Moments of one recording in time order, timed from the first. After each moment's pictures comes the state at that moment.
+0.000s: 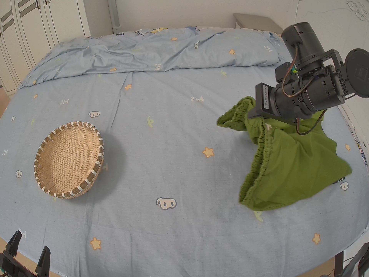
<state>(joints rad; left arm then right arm) -0.01 0.02 -0.02 0.00 -0.02 0.00 0.58 1.83 -1.76 0.63 -0.07 0.46</state>
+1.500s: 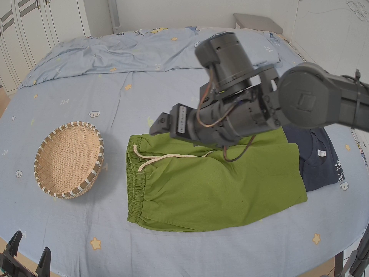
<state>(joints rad) -0.01 0.02 -0.02 0.00 -0.03 0.01 0.84 2.05 -1.91 0.50 -0.03 0.63</state>
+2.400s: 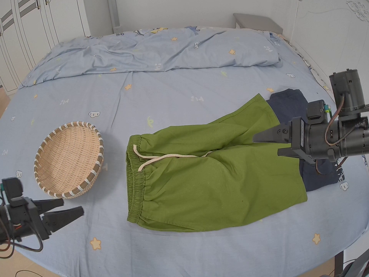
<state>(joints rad) -0.08 0.94 -0.39 -0.14 -0.47 -0.24 0.49 1.52 -1.10 0.16 0.21 0.54</state>
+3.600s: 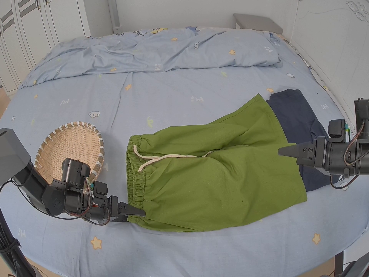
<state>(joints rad) -0.15 1.97 -0.60 -0.44 -0.76 -0.37 0.34 1.38 -0.82 -0.04 0.30 0.46</state>
